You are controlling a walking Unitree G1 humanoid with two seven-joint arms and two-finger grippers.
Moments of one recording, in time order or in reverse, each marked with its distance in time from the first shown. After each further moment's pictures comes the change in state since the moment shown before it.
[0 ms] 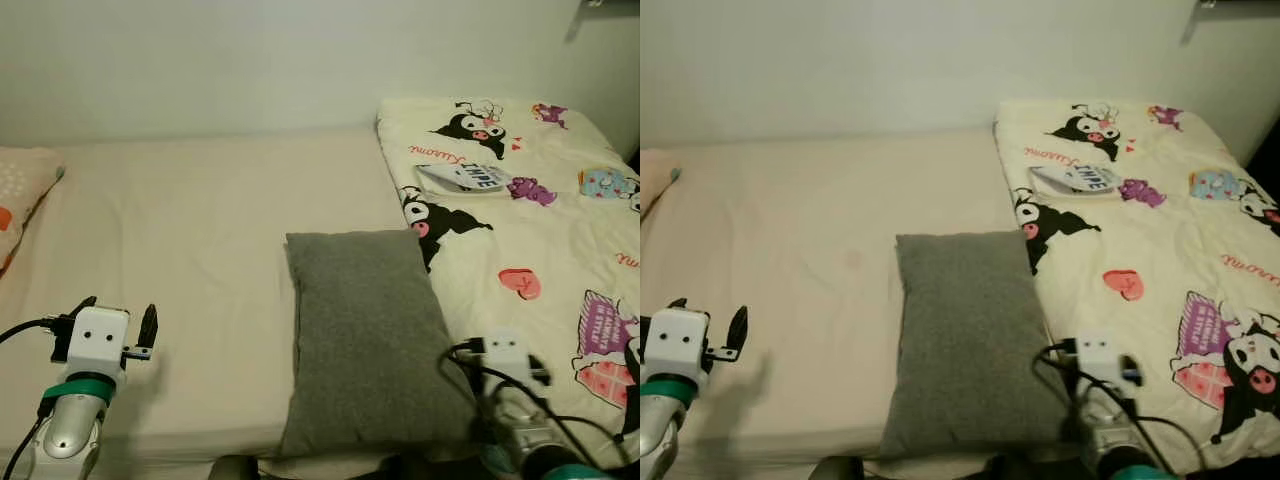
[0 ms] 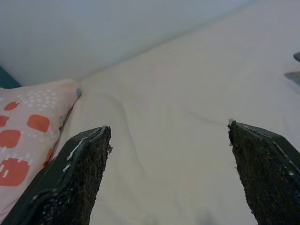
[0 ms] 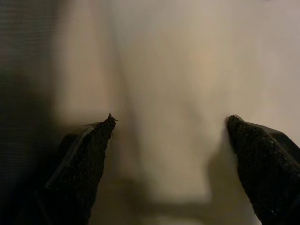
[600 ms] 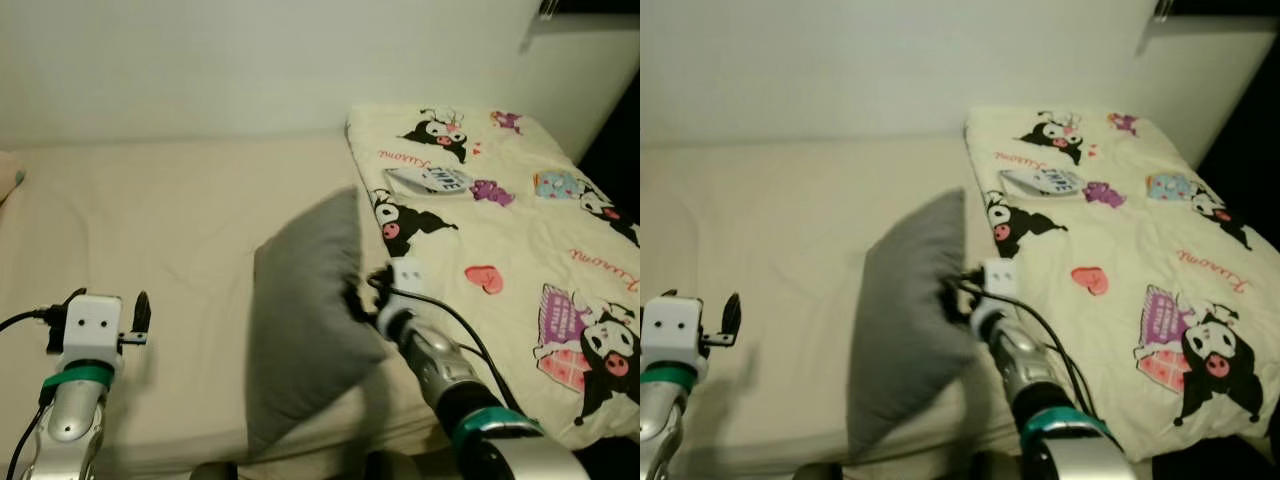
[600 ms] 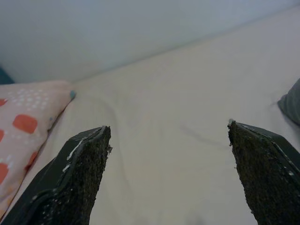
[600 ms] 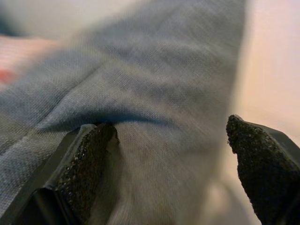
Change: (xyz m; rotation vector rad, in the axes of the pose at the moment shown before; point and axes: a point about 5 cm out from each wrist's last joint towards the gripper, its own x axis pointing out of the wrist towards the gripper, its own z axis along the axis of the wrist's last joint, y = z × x) left arm 0.011 0.007 -0.001 -0.040 0.006 0.106; right arm -0.033 0.123 0.142 0.330 -0.389 0.896
